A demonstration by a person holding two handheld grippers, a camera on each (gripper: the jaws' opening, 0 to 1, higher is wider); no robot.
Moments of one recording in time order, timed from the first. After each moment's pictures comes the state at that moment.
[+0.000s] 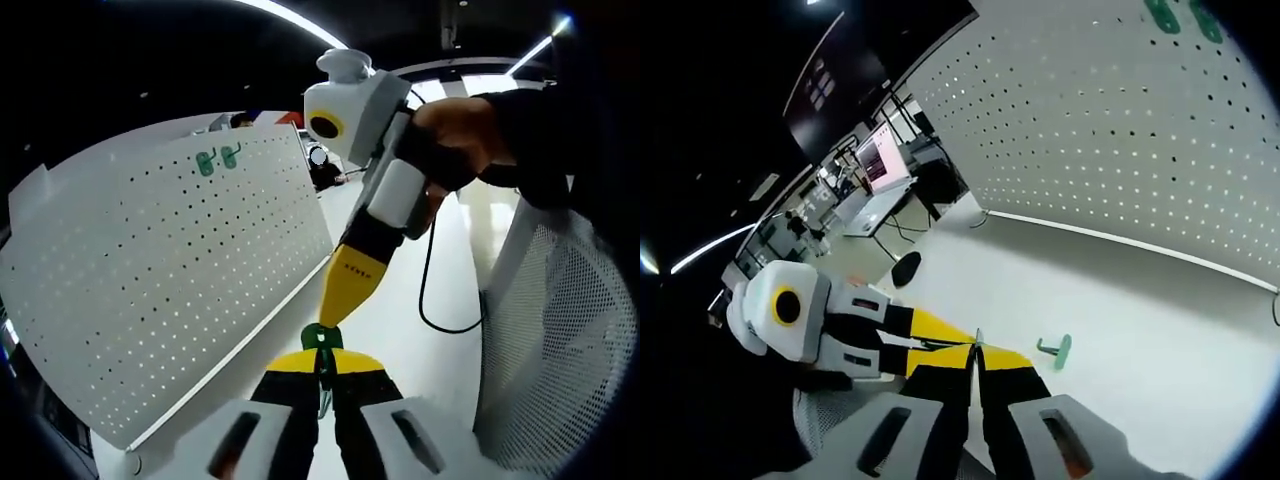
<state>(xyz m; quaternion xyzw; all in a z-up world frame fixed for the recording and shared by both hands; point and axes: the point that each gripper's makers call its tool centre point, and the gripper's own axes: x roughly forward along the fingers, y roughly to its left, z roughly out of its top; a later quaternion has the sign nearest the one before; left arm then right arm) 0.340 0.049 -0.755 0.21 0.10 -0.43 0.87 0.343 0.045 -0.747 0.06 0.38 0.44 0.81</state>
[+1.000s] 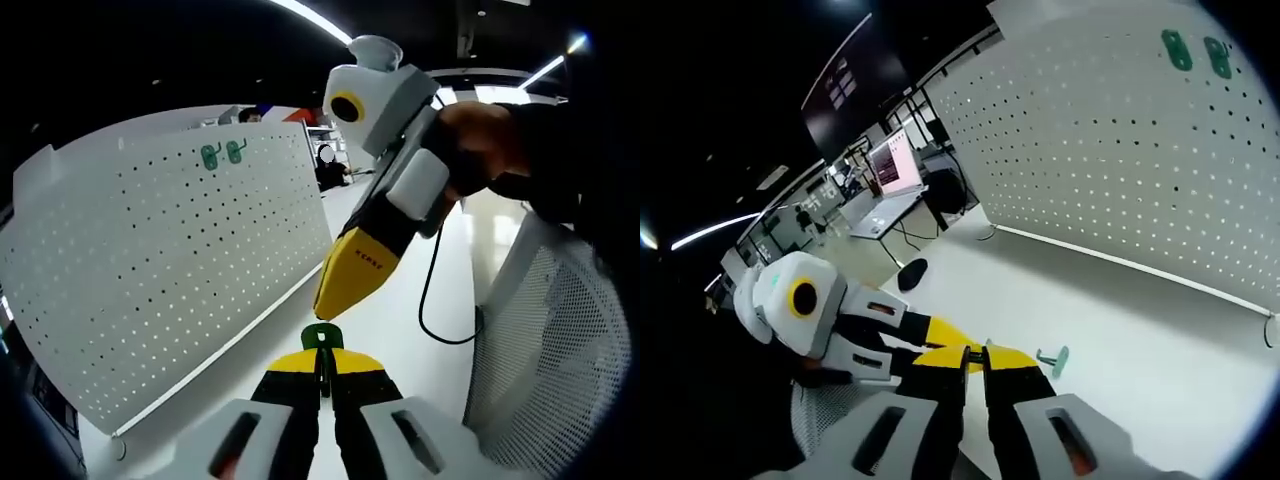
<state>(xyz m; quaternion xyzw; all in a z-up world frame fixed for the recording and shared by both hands) 0.337 0.041 -0.752 0.17 0.12 -0.42 0.88 0.336 0.039 -0.727 0.04 0.34 0.45 0.82</state>
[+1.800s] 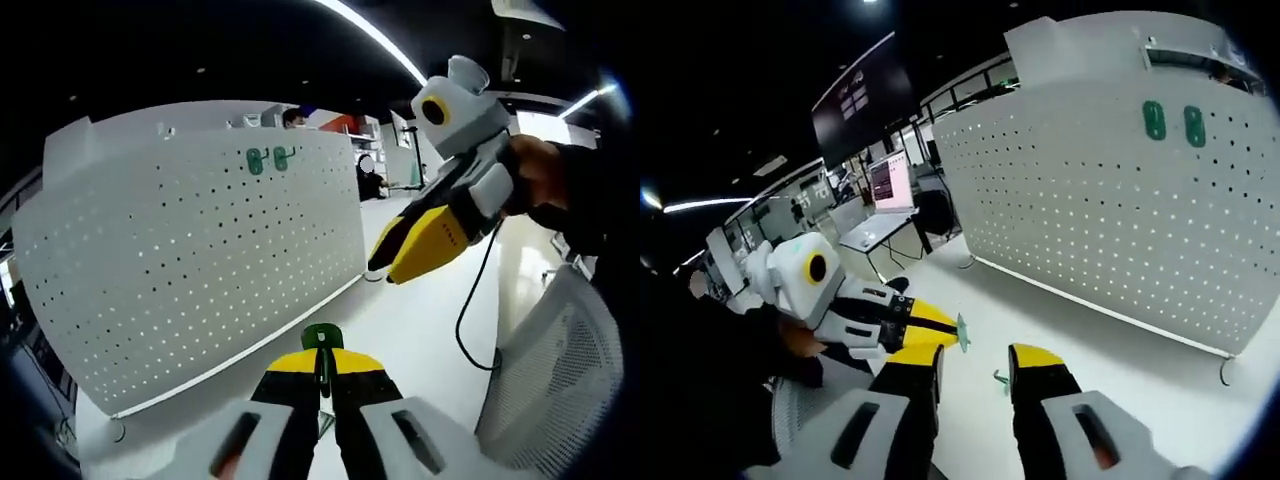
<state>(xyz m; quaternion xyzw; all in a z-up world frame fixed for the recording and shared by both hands) 0.367 0.044 -0.720 0.12 0.12 -0.35 0.92 0.355 -0.007 -0.689 0.00 0.26 0.44 0.86</state>
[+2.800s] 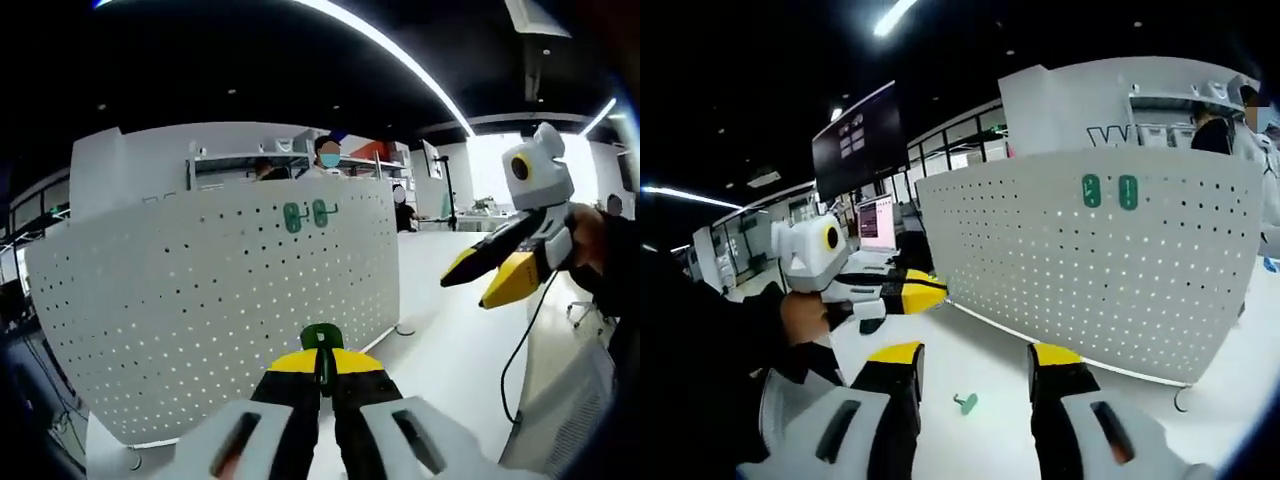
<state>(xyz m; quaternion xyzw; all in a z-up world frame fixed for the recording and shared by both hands) 0.419 0.027 -0.643 0.08 0.06 -0.30 0.95 0.366 -0.071 -0.638 0.01 0.17 0.40 0.90</state>
